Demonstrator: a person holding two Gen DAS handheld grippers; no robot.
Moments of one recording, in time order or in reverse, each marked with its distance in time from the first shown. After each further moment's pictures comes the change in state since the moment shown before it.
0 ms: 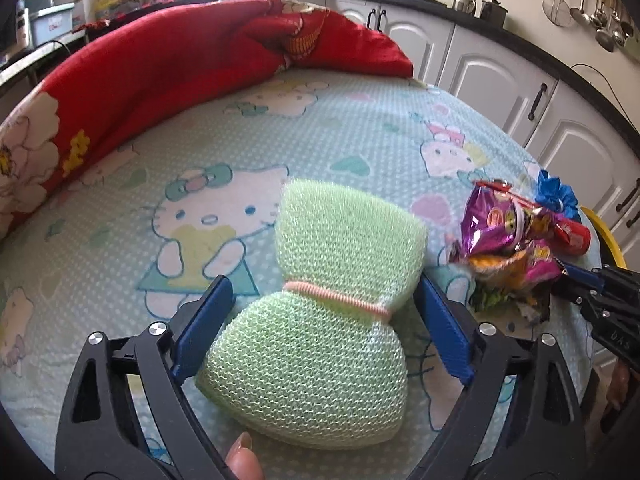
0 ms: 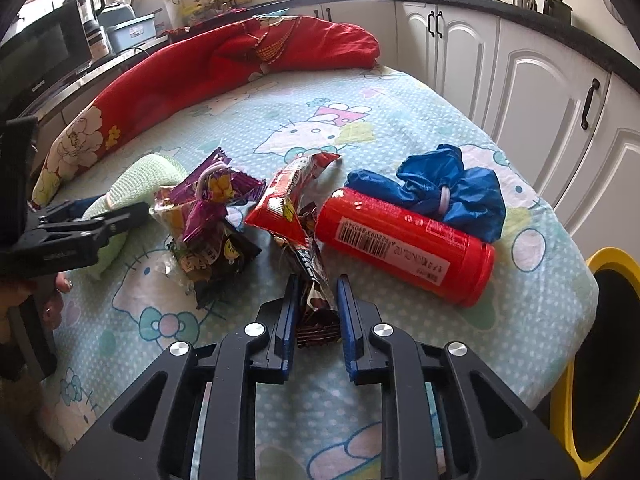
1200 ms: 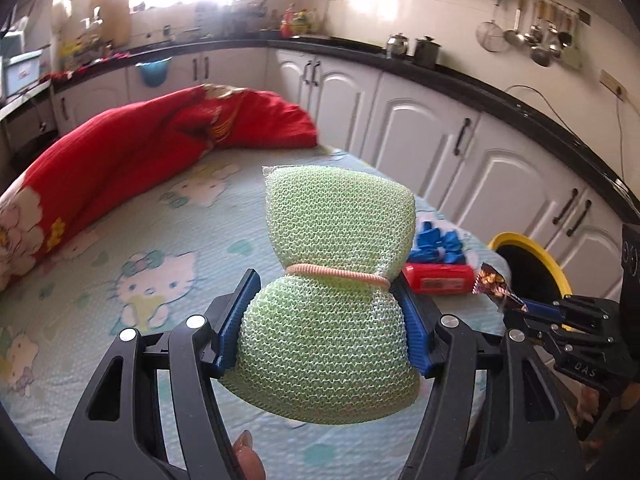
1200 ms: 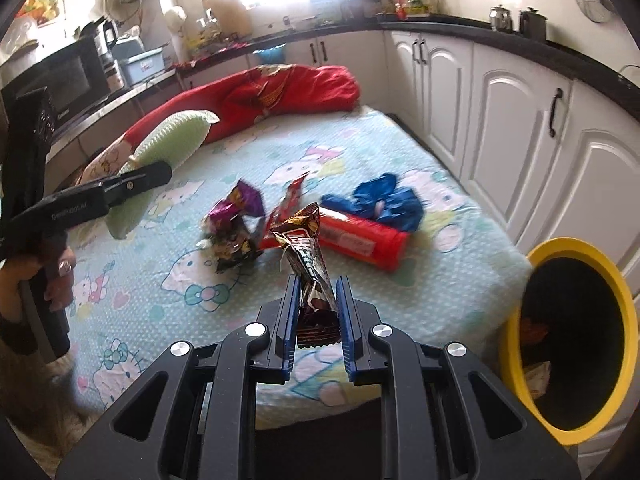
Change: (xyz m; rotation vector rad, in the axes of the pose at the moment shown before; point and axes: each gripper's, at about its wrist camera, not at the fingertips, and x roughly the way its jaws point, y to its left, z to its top) left arm -0.081 -0.075 0.027 0.087 -0.173 -0.170; right arm -0.098 -0.027 -0.019 0.051 -0.125 0.003
